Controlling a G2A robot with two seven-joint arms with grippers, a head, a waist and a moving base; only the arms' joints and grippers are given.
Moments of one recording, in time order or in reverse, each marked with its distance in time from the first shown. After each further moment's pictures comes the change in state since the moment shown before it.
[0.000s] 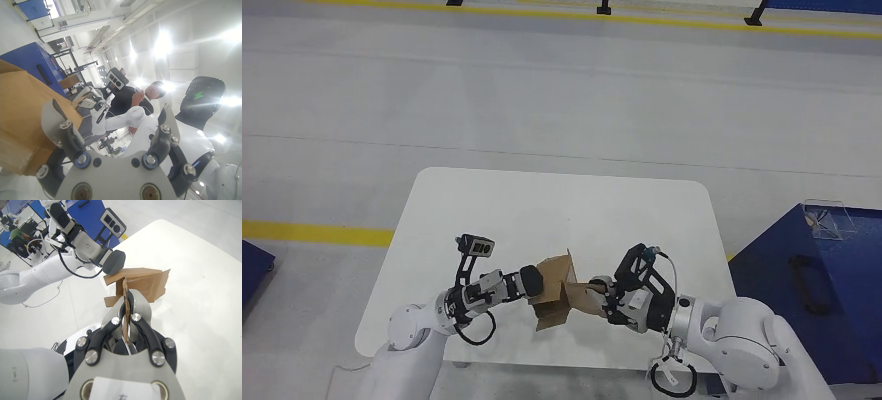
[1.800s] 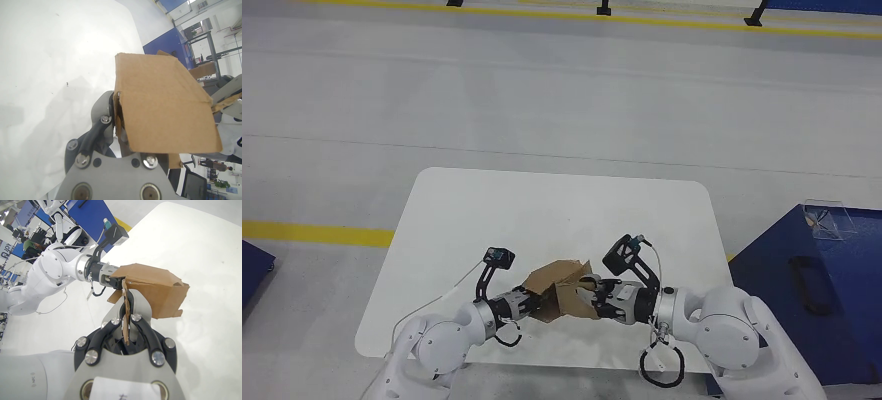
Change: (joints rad) left arm 0.100 0.048 0.144 -0.326 1.236 0.404 0.507; right arm 0.110 0.011 -0.105 0.093 0.105 0.119 0.045
